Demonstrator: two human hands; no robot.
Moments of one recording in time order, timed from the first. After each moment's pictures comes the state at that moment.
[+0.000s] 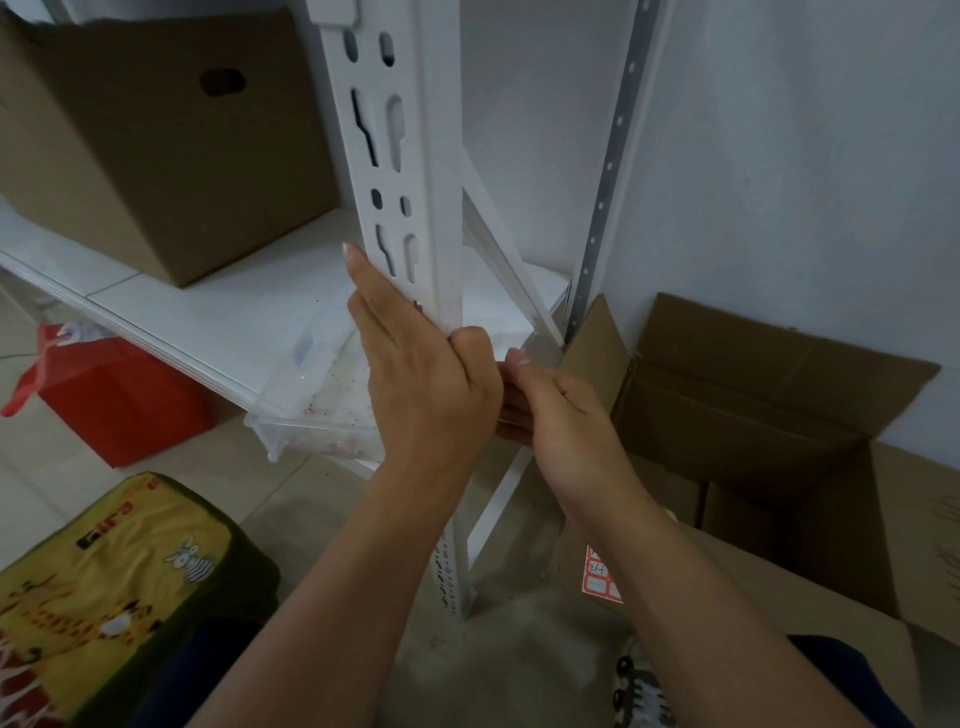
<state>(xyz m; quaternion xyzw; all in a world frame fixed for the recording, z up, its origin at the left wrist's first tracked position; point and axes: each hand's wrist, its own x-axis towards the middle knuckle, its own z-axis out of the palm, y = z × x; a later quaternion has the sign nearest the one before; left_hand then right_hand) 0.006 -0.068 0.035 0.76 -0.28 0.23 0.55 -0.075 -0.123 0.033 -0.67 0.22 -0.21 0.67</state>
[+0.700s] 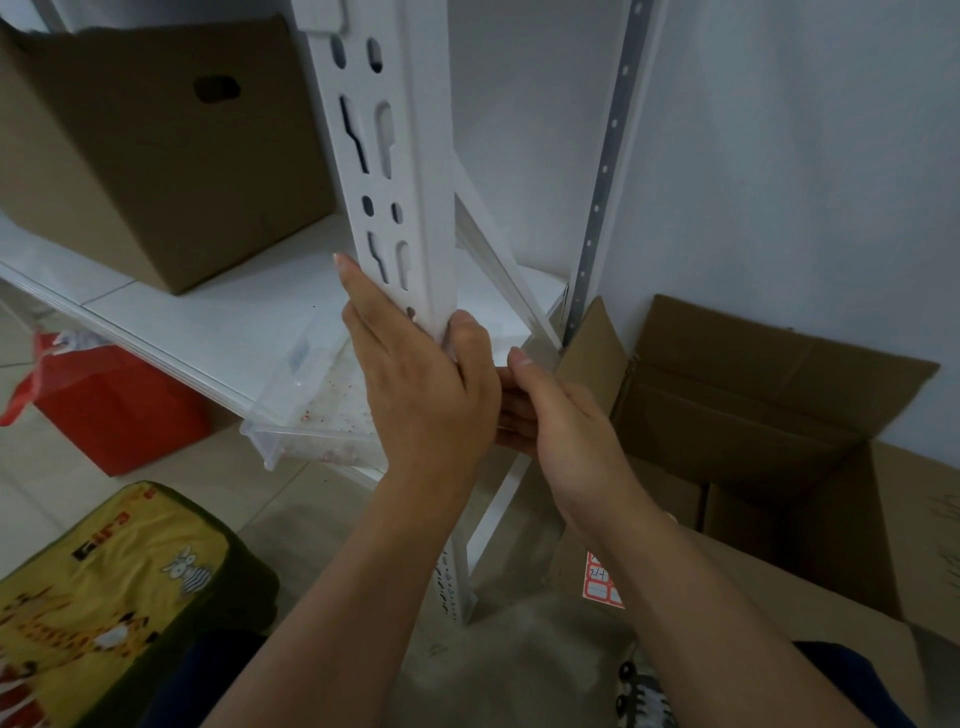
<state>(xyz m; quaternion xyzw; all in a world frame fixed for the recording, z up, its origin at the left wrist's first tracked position) 0.005 -0.073 0.034 0.75 -0.25 0.24 0.56 -0.079 -0.125 0.039 -0.66 0.19 -0.20 0.70</state>
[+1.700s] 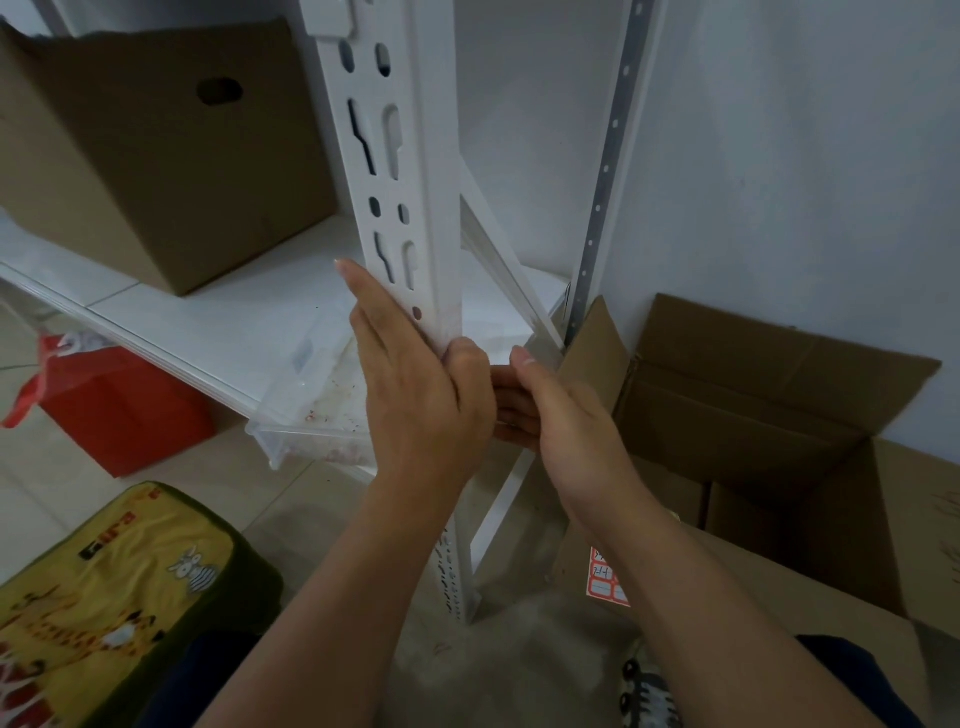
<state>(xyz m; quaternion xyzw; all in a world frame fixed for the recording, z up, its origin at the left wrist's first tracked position) 0.009 -0.062 0.028 0.74 -0.31 0.23 0.55 -0.078 -0.126 0.034 -0.66 0.19 -0.21 0.69</state>
